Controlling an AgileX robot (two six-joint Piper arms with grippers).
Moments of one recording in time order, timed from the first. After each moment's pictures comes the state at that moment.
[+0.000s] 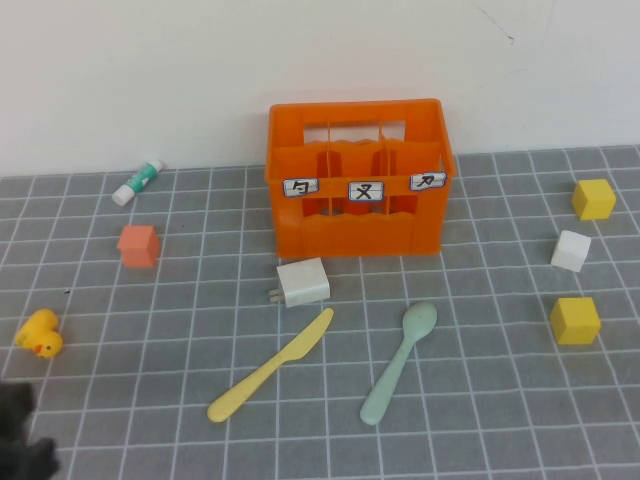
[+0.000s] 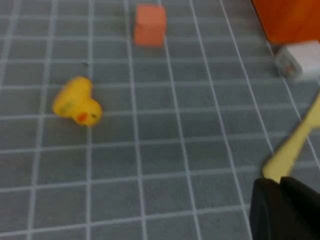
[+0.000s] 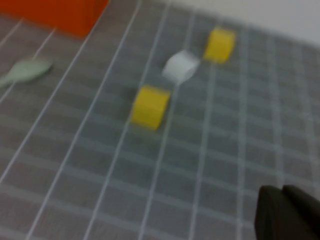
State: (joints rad) right arm 0.00 0.39 -0.46 0.13 0.69 -0.41; left arm -0.12 0.57 -0.43 -0.12 0.52 -0.09
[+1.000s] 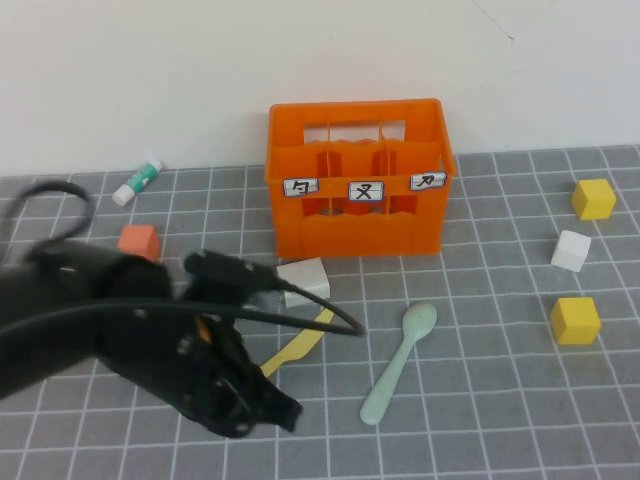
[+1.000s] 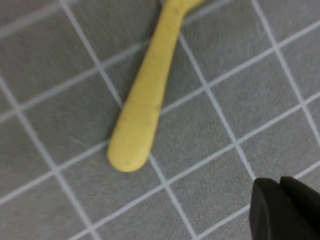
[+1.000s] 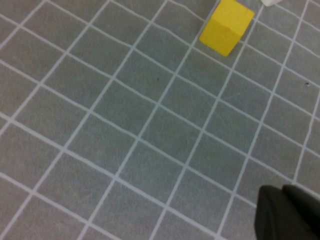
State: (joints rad) right arm 0.00 0.50 -0.39 0.25 0.79 -0.70; left arm -0.53 1.49 -0.90 -0.20 0.72 -0.02
